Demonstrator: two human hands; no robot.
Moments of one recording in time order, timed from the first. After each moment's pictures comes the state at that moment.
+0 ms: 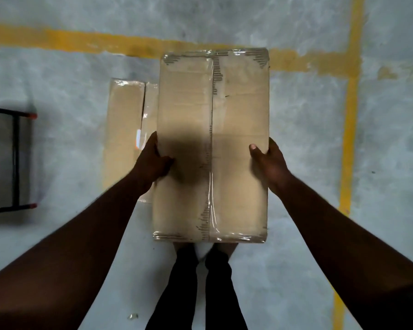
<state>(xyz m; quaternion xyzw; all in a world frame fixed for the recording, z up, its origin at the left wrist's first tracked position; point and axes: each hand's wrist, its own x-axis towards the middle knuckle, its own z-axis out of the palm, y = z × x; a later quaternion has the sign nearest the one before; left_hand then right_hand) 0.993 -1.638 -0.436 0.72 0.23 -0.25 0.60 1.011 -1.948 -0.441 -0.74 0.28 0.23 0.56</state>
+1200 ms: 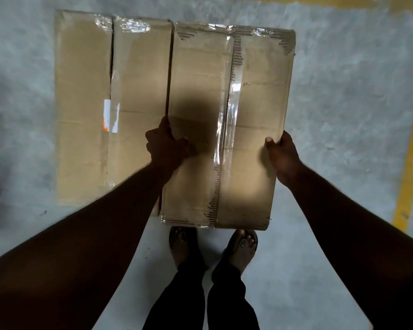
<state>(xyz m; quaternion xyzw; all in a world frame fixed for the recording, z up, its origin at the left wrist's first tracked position) 1.012 -1.661 -0.694 0.82 0.34 -0.22 0.40 1.018 -1.943 -0.699 -0.74 0.37 0.24 0.50</state>
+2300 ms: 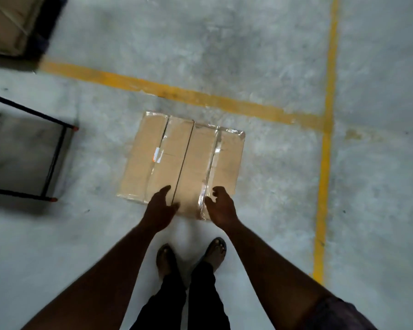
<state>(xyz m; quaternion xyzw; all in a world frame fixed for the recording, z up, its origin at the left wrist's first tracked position) 0.845 -1.685 -0.296 0.84 0.27 -0.27 0.39 0.886 -1.875 -0.307 -0.84 0.11 0.32 0.42</state>
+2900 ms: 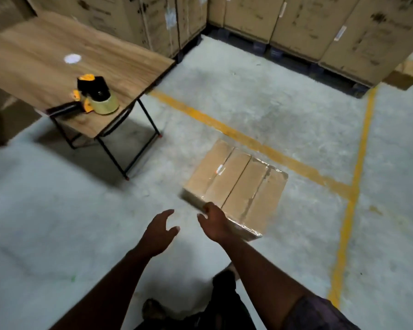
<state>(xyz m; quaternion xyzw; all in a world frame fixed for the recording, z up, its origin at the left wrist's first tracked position) 0.501 -1.538 -0.107 0.83 0.32 -0.14 0.44 0.631 -1.689 -0.137 -0.87 -0.17 0.32 0.33</state>
